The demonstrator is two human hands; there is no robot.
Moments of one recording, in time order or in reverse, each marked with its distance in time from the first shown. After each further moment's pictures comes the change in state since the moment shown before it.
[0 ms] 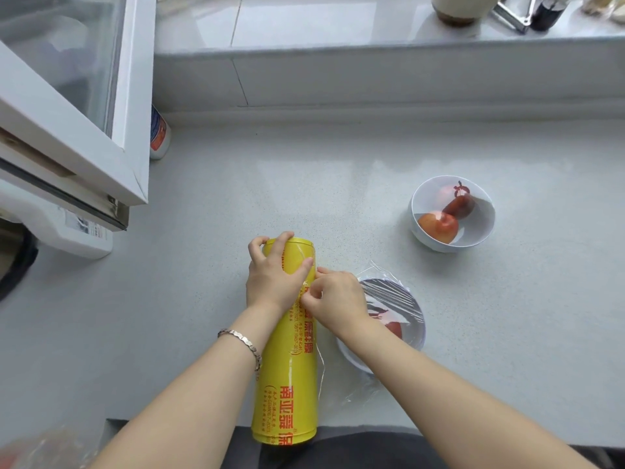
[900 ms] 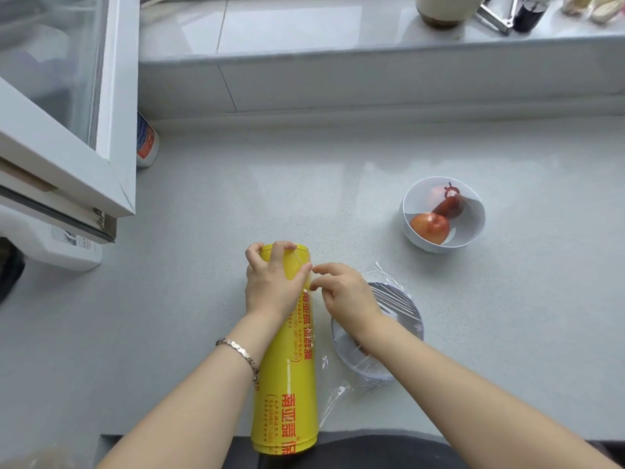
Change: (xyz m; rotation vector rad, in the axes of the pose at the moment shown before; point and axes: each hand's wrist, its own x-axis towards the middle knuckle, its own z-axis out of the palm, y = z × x) left_hand -0.005 0.015 0.001 0.060 -0.035 0.013; right_hand 0.008 0.028 -0.007 -0.036 0.079 -0.202
